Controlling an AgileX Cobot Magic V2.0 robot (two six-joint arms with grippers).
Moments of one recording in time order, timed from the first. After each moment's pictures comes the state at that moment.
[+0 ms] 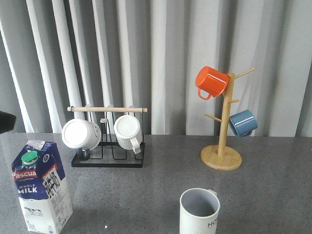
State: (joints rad) left arm -0.11 1.17 -1.45 -0.11 0.90 0.21; right arm 0.30 0.38 -0.37 0.00 0.61 -0.07
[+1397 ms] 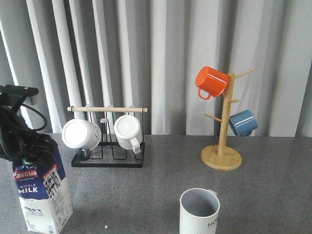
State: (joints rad) left arm -0.11 1.66 -1.73 -0.03 1.18 0.09; right arm 0.30 0.38 -0.36 0.00 0.62 -0.07
